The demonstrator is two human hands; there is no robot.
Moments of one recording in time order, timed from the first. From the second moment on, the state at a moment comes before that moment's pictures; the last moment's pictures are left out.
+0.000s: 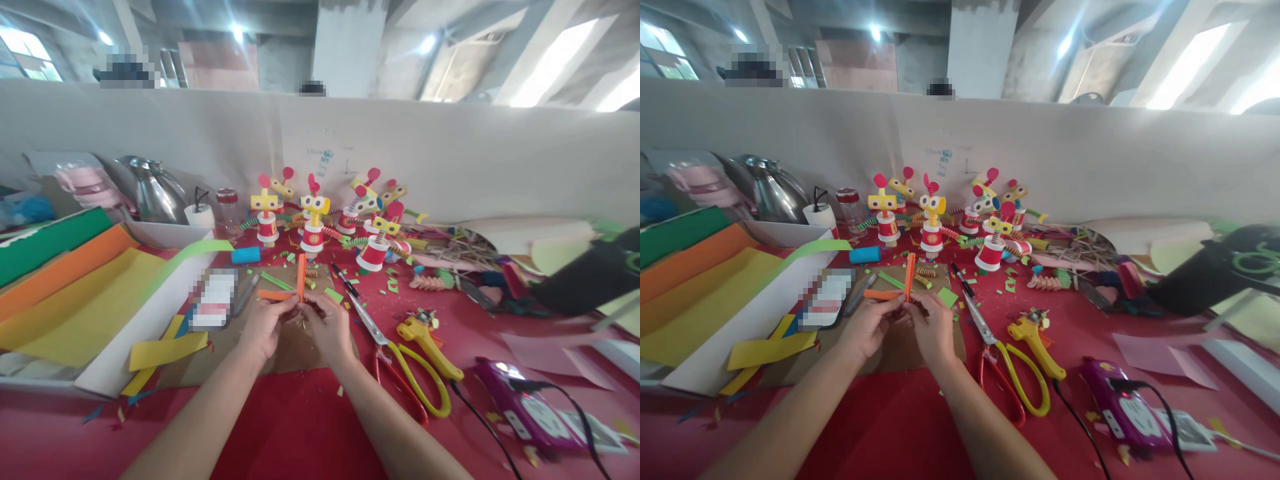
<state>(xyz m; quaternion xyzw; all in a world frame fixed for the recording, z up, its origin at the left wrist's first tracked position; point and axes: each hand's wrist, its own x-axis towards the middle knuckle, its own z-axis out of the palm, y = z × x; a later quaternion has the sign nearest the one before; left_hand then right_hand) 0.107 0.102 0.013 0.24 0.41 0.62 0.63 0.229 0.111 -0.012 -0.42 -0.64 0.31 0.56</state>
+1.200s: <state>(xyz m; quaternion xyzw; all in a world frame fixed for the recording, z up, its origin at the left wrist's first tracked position) 0.117 0.096 0.014 0.34 0.42 0.65 0.54 0.224 0.104 -0.004 -0.37 -0.48 0.53 0.60</state>
